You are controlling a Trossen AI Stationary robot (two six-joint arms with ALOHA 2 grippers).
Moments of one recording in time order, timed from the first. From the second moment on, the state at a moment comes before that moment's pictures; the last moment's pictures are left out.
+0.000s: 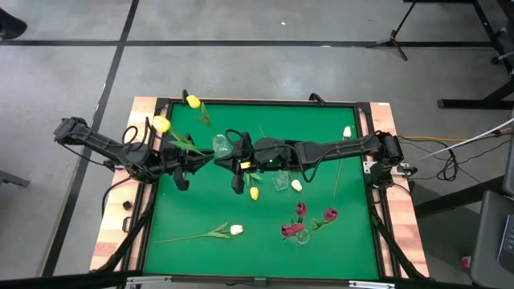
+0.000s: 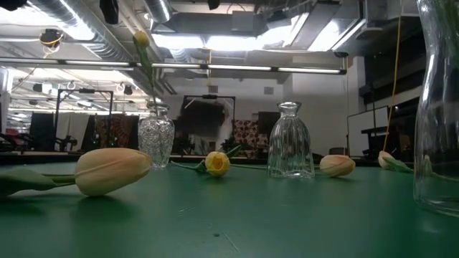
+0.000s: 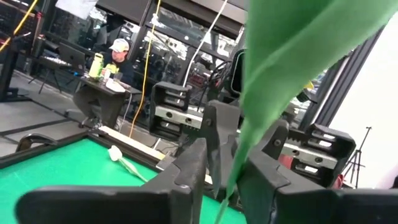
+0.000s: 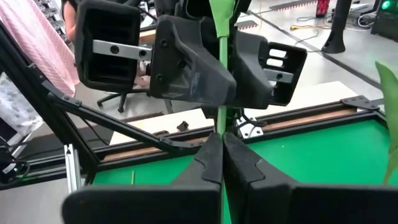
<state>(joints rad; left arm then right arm) -0.34 0.74 0.45 0.52 -0.54 -0.33 0.12 1.90 1.74 -0.06 0.13 0.23</state>
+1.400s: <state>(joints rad) -0.34 0.74 0.45 0.32 -1.08 -0.31 0.13 1.64 1.74 -0.59 0.42 0.18</state>
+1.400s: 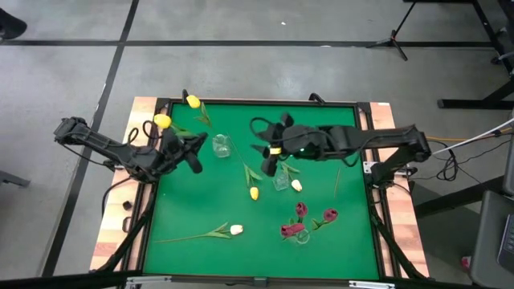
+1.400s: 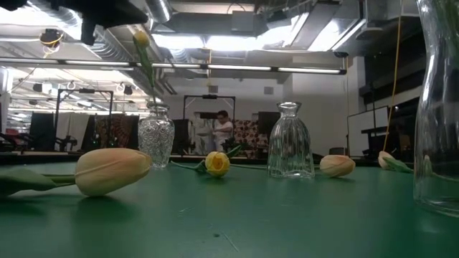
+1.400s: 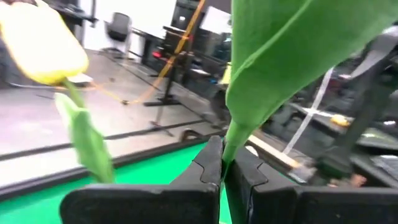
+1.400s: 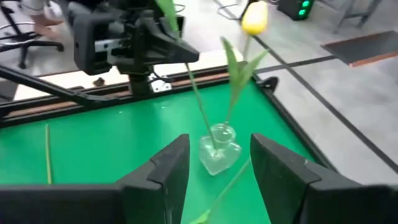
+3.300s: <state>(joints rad) -0.14 0.75 0.69 -0.30 -0.76 -0.38 0.13 1.41 1.74 -0.99 0.40 0.36</state>
